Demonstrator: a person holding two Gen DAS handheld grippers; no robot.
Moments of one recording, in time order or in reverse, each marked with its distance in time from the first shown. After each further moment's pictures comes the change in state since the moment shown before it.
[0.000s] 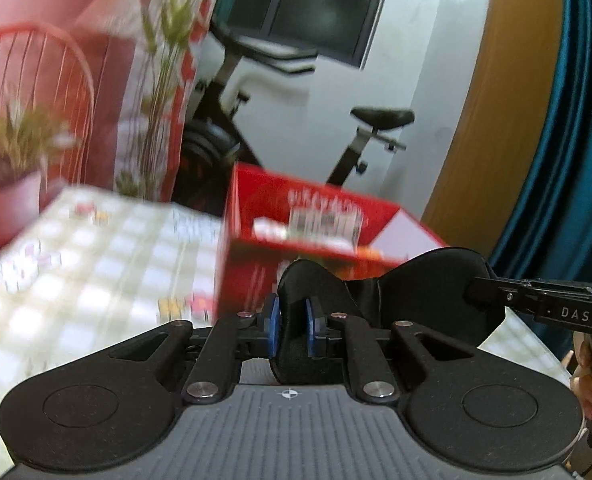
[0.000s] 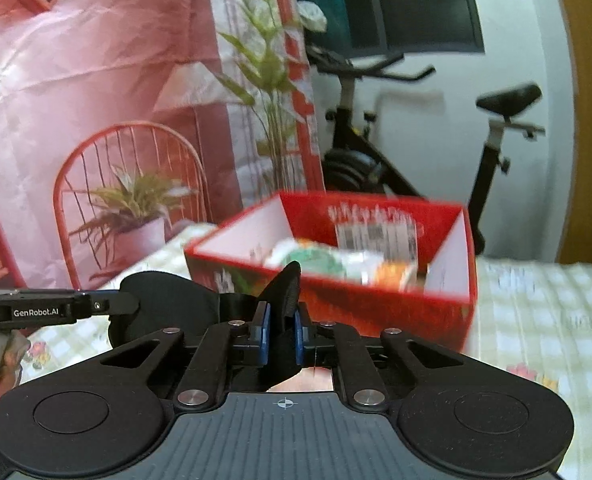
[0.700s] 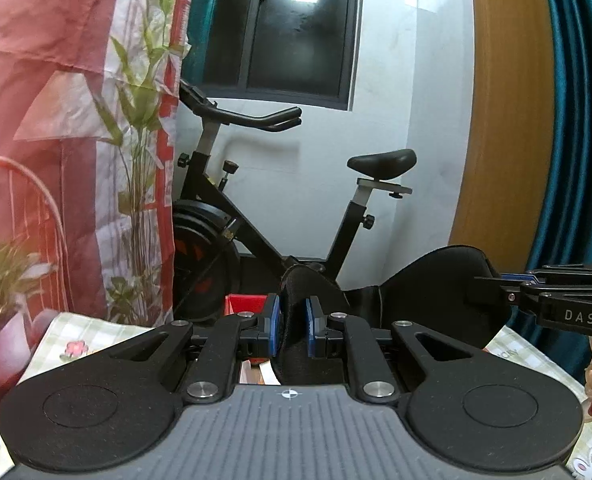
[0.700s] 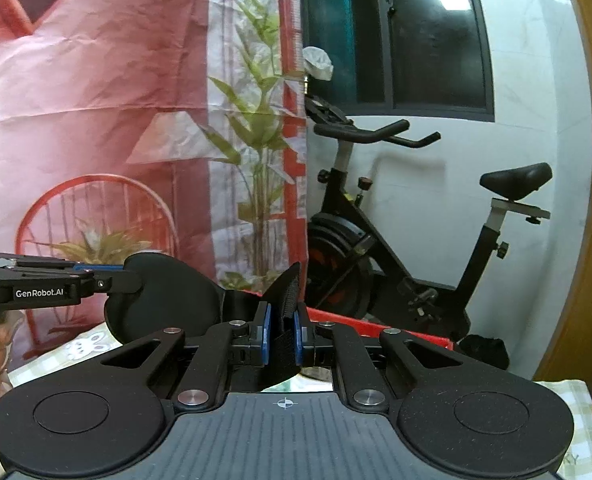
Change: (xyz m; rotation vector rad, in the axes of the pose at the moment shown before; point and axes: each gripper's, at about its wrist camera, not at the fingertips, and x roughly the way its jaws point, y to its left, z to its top) left arm 0.068 -0.017 0.106 0.150 -0.106 0.038; right arm 0.061 -0.038 0.108 -0.093 -0.108 -0.046
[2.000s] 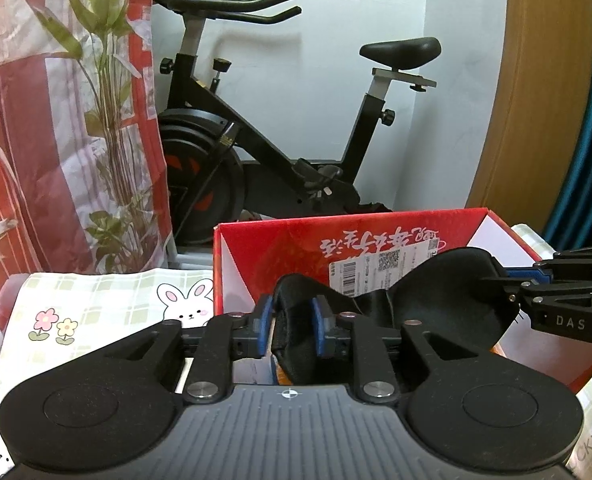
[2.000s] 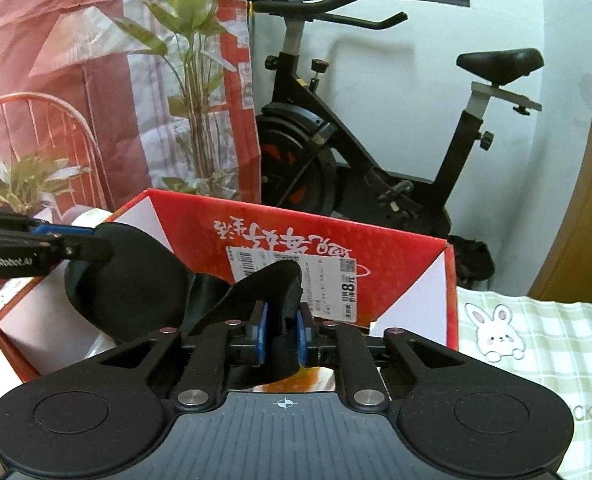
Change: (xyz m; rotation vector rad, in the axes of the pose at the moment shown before) left arm 0.124 0.023 -0.011 0.065 0.323 0.011; right arm 0.124 -0.050 -0.052 0.079 0.310 -0.109
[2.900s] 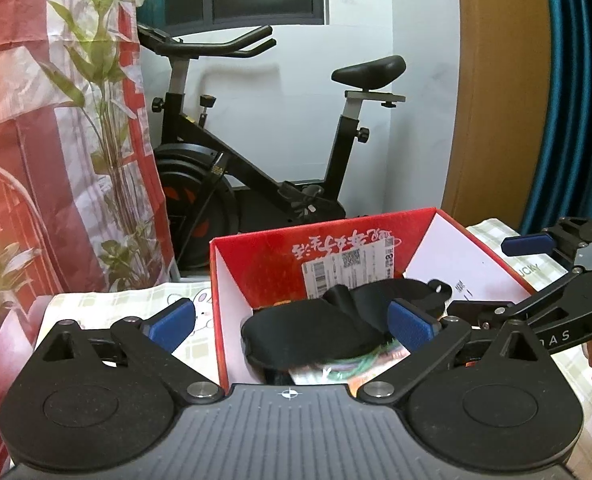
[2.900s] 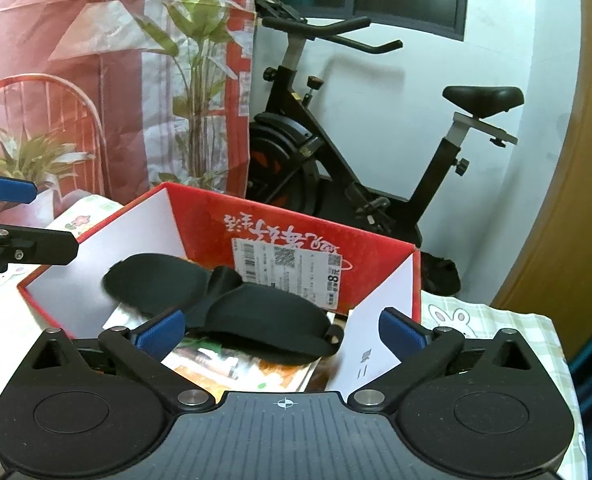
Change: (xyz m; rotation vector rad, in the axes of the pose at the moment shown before) left arm -0.079 -0.032 -0.019 0.082 -0.072 0.003; right arm -0.061 0.033 -0.015 -0.084 -0.026 -0.084
